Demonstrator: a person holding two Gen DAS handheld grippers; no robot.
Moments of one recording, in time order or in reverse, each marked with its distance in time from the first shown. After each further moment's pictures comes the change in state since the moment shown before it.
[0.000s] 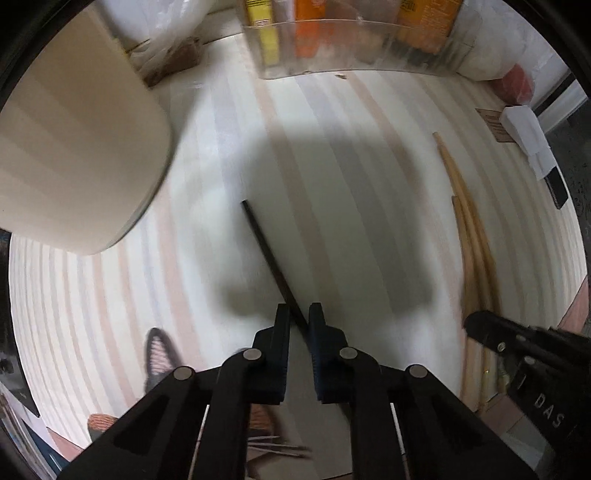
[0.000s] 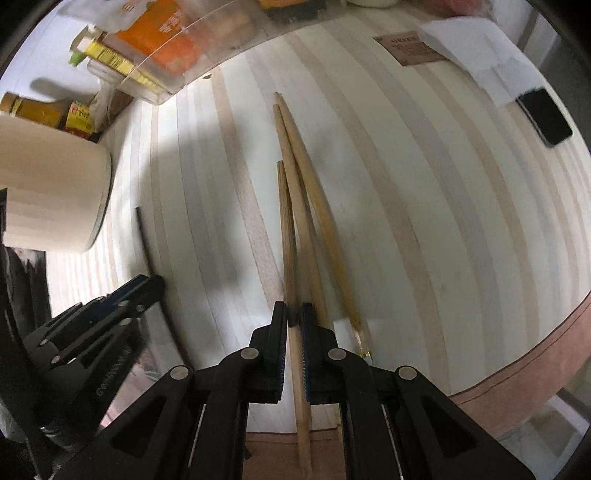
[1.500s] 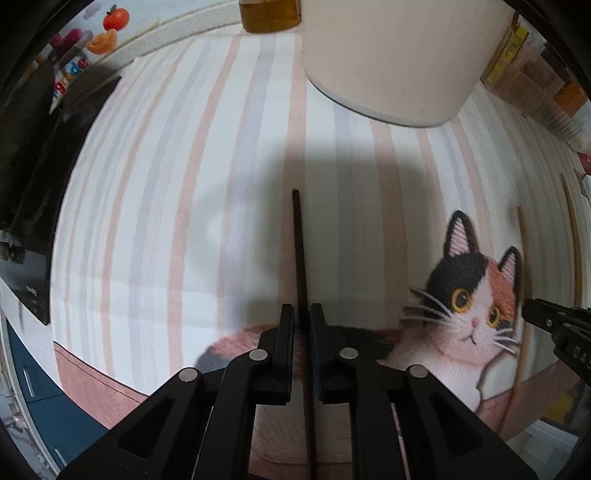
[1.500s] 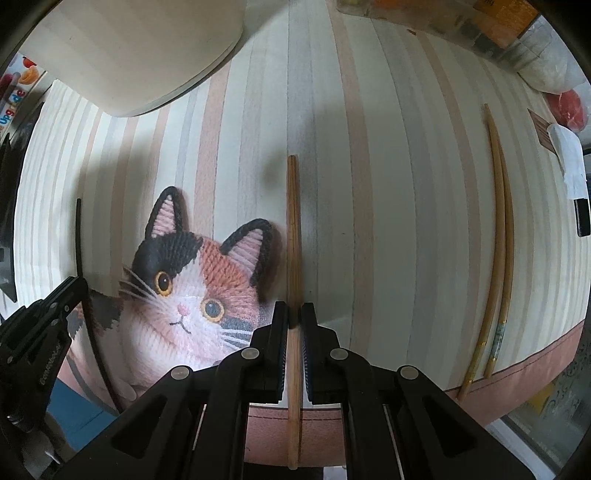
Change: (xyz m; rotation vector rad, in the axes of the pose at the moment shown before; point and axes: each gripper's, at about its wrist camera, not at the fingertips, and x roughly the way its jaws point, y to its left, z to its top) left arm -0.014 0.182 -0.114 -0.310 0.007 0.104; right arm 0.039 0.173 -0.042 -0.307 0.121 -0.199
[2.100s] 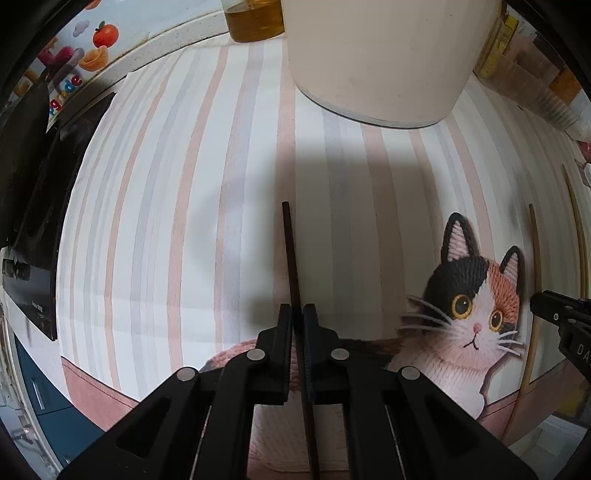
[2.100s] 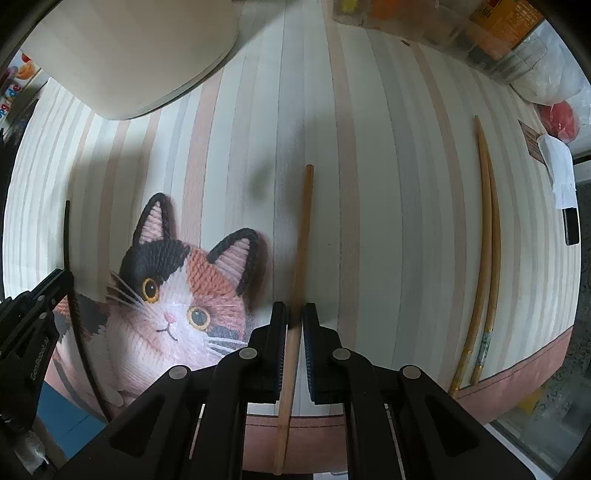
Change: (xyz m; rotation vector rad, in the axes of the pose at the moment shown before) left arm 0.001 -0.016 0.009 0.043 -0.009 0.025; right arm 0.000 -0.003 0.001 -0.006 -0.029 -0.034
